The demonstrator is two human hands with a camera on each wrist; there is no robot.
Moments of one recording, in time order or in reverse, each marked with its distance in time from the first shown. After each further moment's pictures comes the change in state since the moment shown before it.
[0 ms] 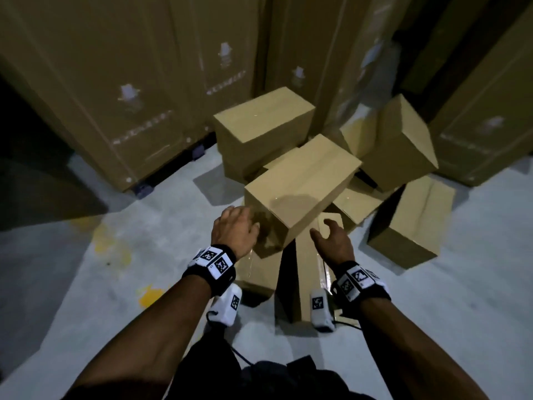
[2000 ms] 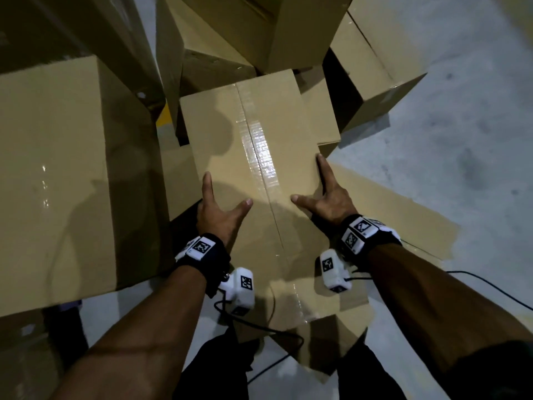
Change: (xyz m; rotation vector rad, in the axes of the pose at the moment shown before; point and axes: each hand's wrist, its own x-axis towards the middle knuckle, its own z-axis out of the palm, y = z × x) left_hand 0.558 0.028 0.210 -0.318 -0.567 0.120; right_hand 0.400 0.053 0.133 0.620 0.411 0.694
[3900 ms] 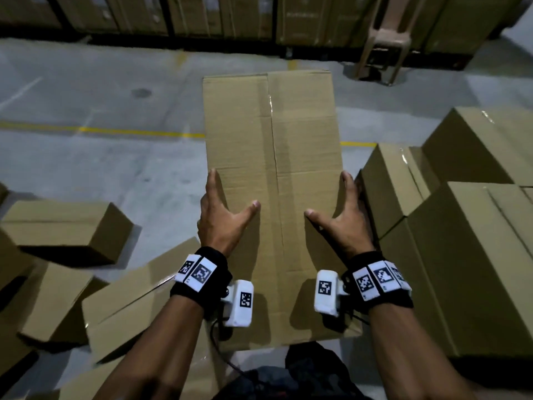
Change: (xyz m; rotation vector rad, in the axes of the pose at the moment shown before) left_hand -0.664 0.171 0.190 0.255 -0.746 1.079; right_hand -0.663 0.255 -0.330 0.499 1.285 0.137
